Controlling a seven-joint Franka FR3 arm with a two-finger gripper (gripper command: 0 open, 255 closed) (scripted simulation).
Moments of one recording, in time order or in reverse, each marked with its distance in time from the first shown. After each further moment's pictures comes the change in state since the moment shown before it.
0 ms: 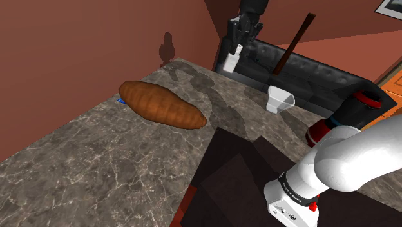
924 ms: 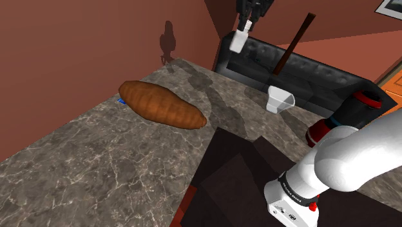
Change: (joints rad) arm -0.002 0.068 0.003 0.262 -0.005 -0.194 0.005
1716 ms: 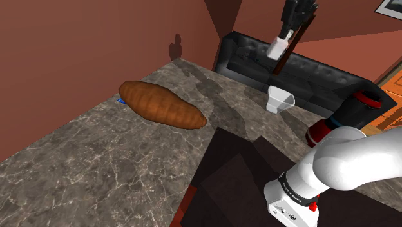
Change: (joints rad) arm -0.048 -0.272 -0.133 -0.204 -0.054 -0.066 -0.182
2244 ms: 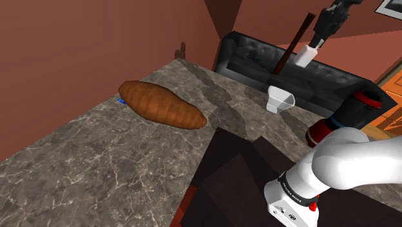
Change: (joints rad) arm -0.037 -0.175 -0.119 -0.100 -0.093 -0.063 -0.152
